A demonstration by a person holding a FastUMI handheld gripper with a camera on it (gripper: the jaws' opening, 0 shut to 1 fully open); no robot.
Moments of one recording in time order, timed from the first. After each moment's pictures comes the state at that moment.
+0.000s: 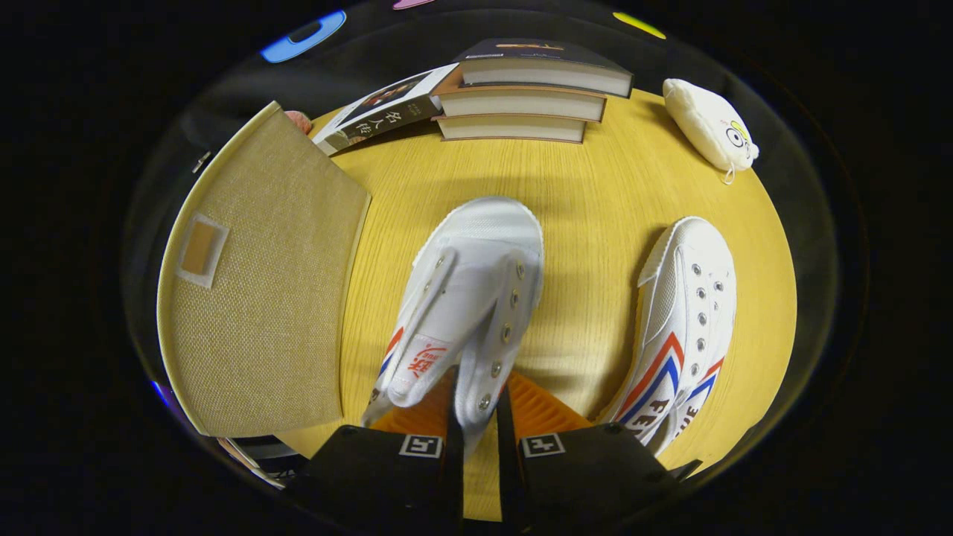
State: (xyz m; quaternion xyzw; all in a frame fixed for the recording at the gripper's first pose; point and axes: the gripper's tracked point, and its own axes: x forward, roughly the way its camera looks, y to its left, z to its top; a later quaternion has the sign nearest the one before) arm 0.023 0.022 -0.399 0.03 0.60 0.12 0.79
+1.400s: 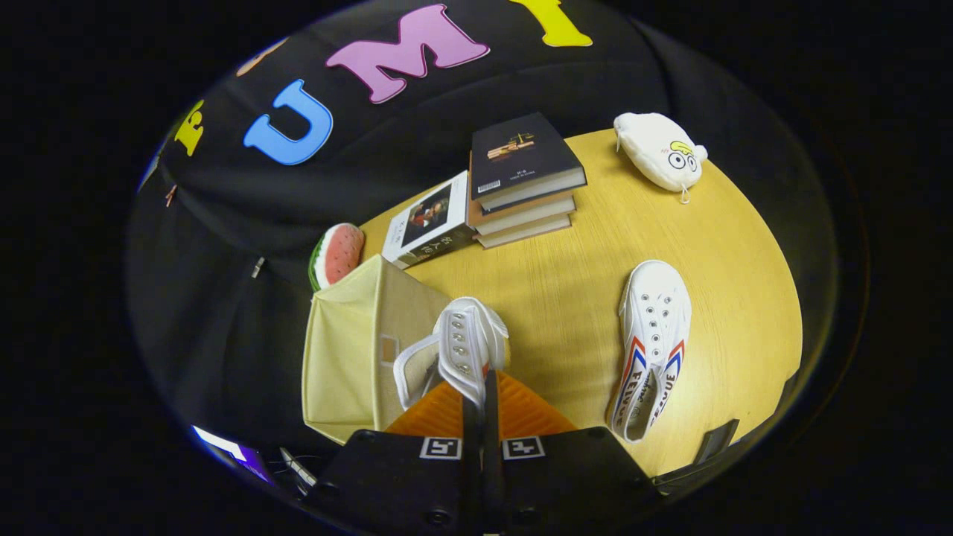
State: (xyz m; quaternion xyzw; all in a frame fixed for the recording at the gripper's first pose) arm 0.046 0.035 -0.217 0.23 0.49 0.11 0.84
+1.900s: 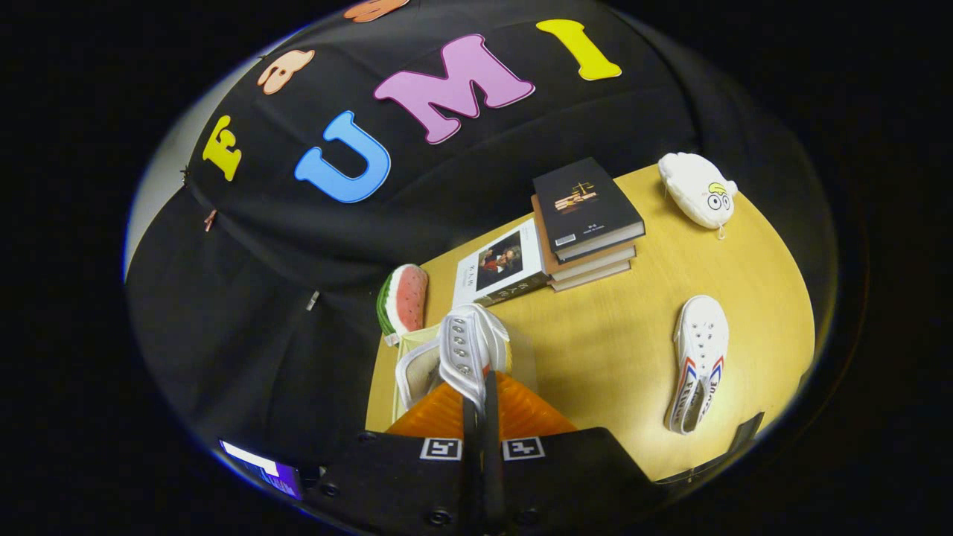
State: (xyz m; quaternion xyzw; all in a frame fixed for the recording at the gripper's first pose) arm 0.066 0.108 -0.121 0.27 0.42 0.16 0.85
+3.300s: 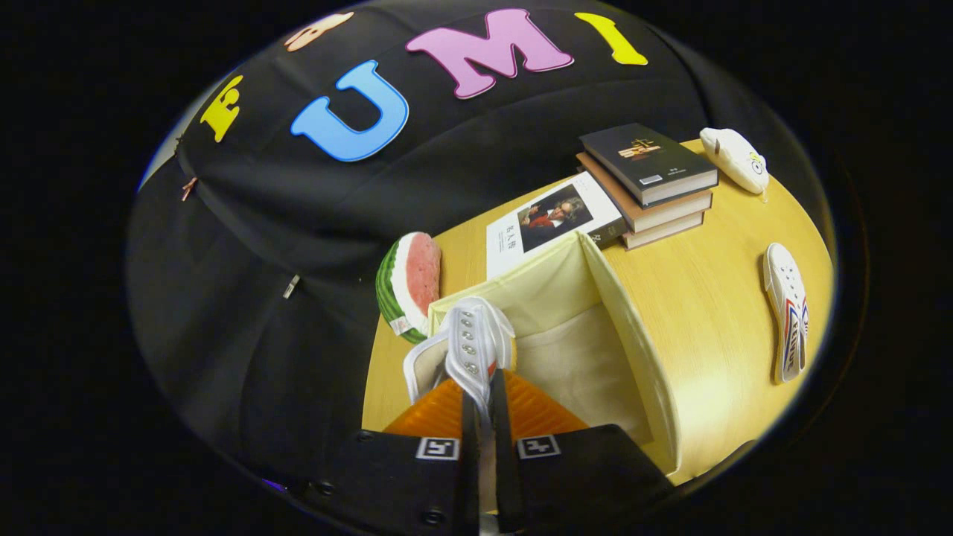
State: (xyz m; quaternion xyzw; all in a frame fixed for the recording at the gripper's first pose) arm 0.060 0.286 -0.214 0.25 0.44 0.13 0.85
